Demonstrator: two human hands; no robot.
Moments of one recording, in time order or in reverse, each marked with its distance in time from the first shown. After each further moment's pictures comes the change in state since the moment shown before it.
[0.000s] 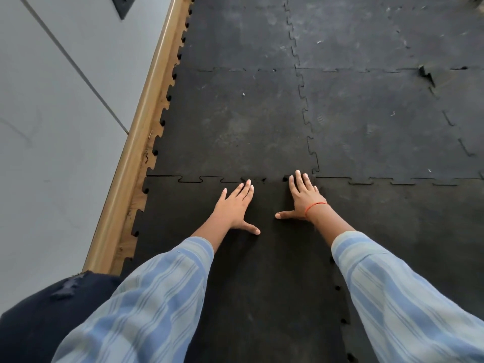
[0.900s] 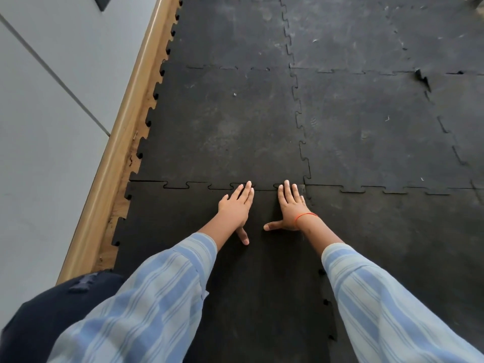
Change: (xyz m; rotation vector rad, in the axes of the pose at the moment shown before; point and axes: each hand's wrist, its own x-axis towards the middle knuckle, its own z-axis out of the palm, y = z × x) left_hand 0.024 0.034 -0.035 0.098 -0.184 -0.079; right_hand 0.022 0.004 0.013 0.104 -0.115 -0.036
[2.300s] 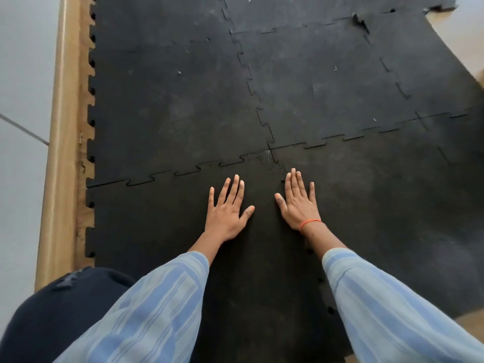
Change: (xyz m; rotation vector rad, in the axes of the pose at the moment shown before) left_hand 0.000 0.042 0.089 -0.206 0.406 0.144; right_hand -0.061 0.058 0.094 0.174 0.390 0.244
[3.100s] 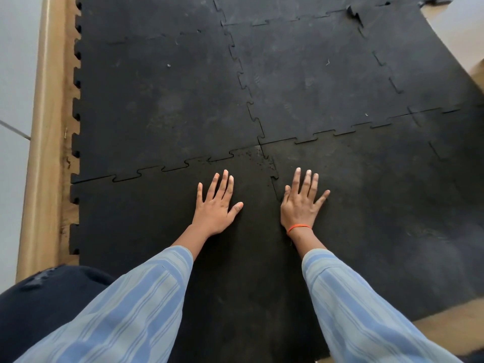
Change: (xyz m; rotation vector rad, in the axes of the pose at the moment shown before) left_hand 0.005 -0.001 -0.005 0.021 -0.075 0.005; right_hand -0.009 0.003 0.011 0.043 0.325 0.309
